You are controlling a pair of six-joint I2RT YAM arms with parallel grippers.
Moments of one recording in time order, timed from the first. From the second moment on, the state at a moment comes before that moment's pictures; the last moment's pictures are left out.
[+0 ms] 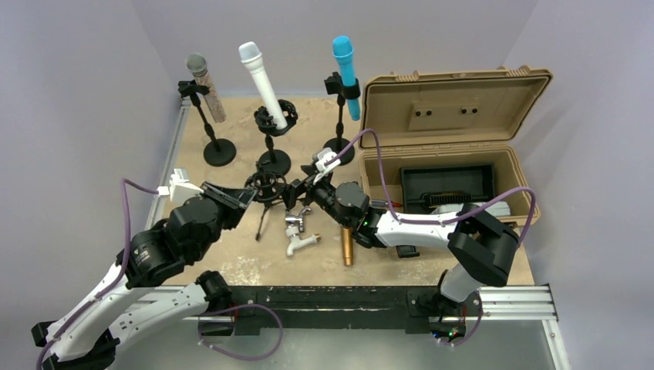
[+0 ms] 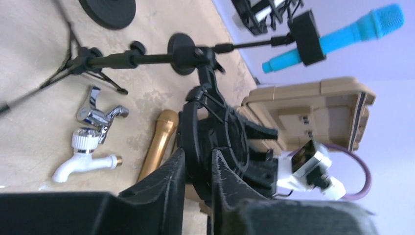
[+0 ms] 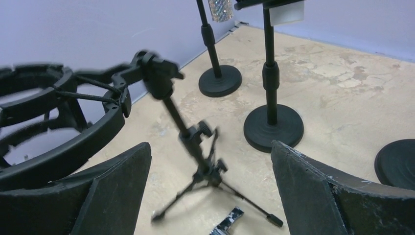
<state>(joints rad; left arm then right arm) -0.90 0.57 0.97 -0.87 -0.61 -1.45 1.05 1.58 0.84 0.82 0.27 0.22</state>
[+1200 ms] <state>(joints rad) -0.38 0.76 1.49 -1.36 0.01 -0.72 1.05 1.64 0.84 0.80 0.22 0.19</state>
